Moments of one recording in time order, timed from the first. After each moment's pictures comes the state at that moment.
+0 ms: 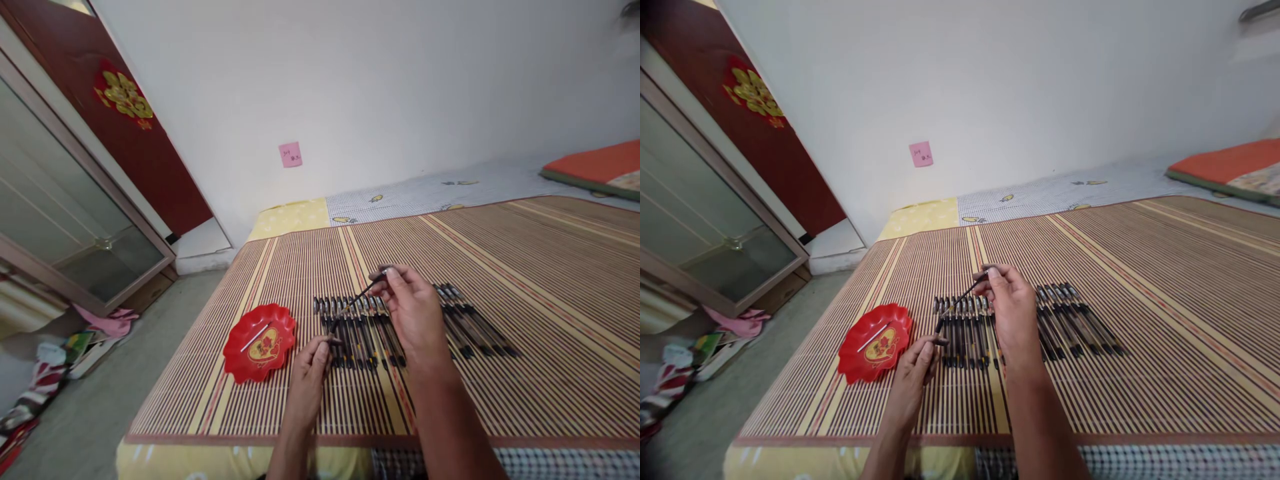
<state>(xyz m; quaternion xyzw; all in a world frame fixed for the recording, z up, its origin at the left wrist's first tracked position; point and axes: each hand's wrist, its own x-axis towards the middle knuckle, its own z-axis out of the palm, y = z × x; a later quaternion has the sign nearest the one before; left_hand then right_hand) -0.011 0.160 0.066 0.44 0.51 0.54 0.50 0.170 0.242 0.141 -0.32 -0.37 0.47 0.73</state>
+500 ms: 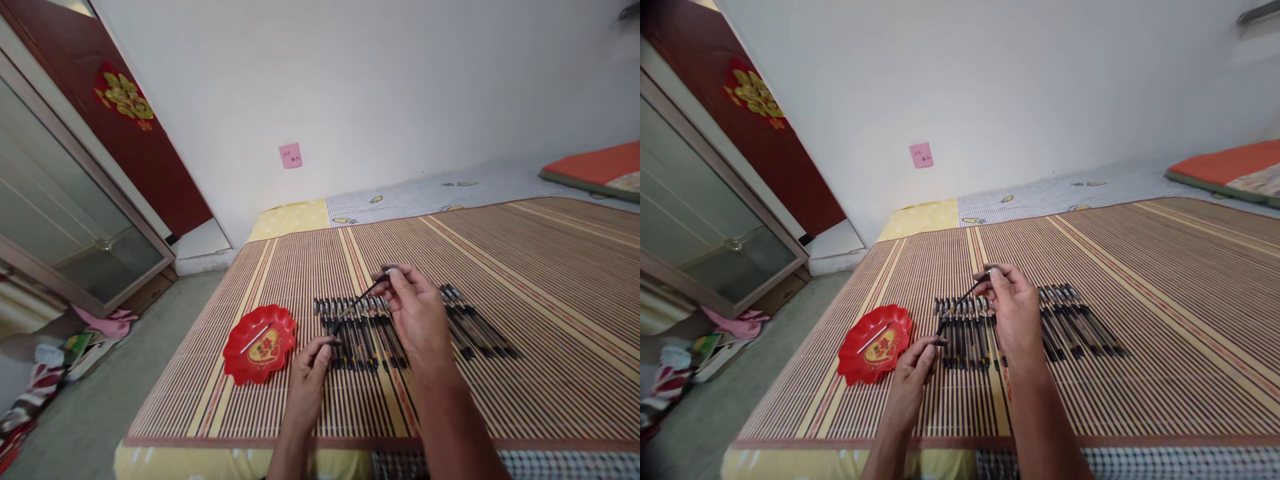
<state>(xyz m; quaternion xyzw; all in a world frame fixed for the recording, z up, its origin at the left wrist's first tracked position) -0.011 0.159 0.076 0.50 0.52 0.53 0.45 0.170 0.237 0.146 -0.30 -0.37 0.47 0.74</state>
